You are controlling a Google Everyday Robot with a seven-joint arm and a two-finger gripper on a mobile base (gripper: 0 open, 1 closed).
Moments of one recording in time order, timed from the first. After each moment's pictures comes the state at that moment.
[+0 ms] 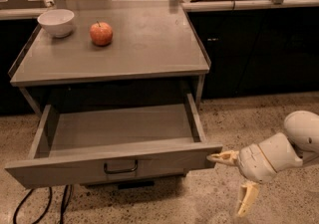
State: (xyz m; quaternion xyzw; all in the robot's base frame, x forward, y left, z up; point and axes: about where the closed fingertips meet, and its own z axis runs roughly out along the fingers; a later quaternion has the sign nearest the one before) arm 0.385 -0.173 0.627 -0.68 0.60 0.33 0.25
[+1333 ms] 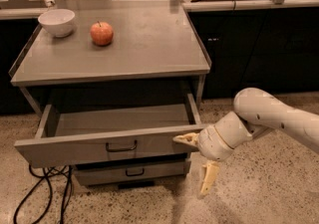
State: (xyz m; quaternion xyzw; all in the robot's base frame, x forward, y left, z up) arm 0.431 -0.080 0.637 -0.73 0.56 0.31 0.22
